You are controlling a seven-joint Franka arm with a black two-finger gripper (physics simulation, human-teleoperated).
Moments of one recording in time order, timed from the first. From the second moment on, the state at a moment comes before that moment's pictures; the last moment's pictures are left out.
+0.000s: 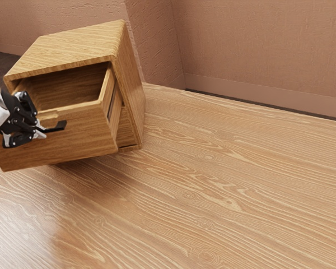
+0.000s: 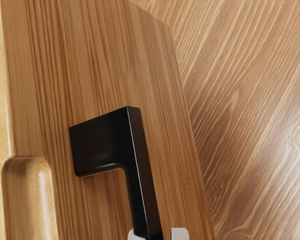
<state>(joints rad) 0.17 -0.61 0.19 -2.22 0.11 2.21 1.42</state>
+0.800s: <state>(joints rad) 0.23 -0.64 0.11 -2.18 0.08 2.14 1.41</state>
